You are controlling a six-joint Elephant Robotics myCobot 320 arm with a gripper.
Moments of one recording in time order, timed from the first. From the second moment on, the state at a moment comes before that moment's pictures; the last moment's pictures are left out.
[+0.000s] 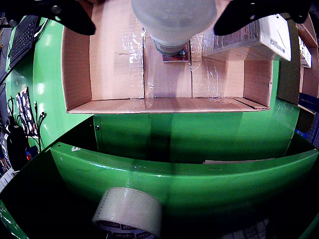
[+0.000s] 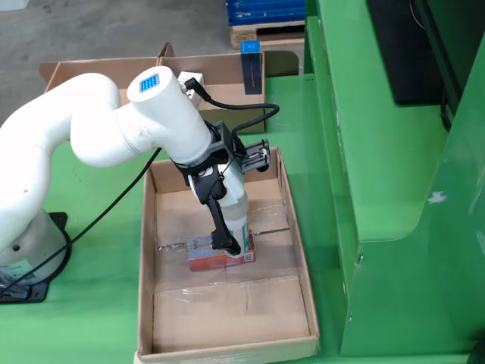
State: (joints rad) arm 0.15 -0.84 -0.27 -0.09 1.52 0.08
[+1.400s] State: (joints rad) arm 0.15 -0.84 -0.27 -0.09 1.53 0.08
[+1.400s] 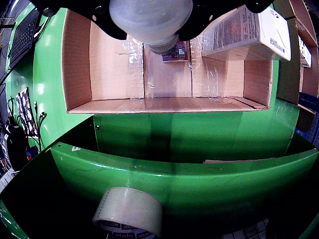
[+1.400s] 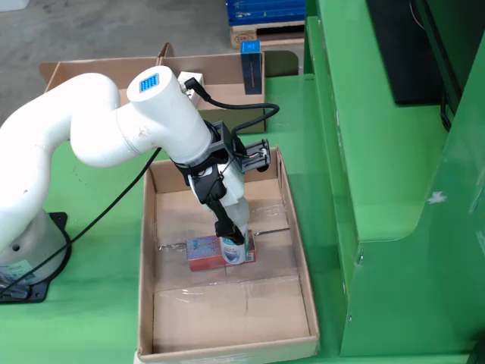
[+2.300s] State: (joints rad) arm 0.21 -0.83 -0.11 -0.20 1.47 0.12
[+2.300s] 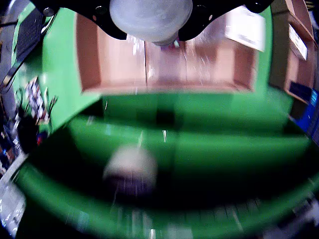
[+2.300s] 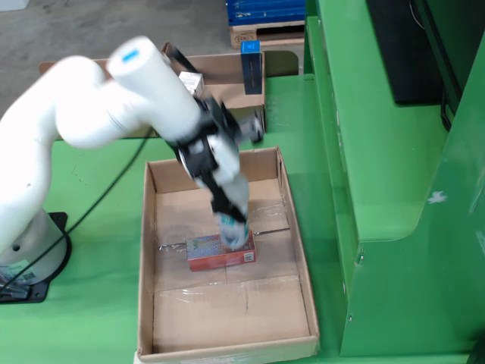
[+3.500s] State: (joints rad) arm 0.73 -0.44 -0.02 -0.36 1.22 0.17
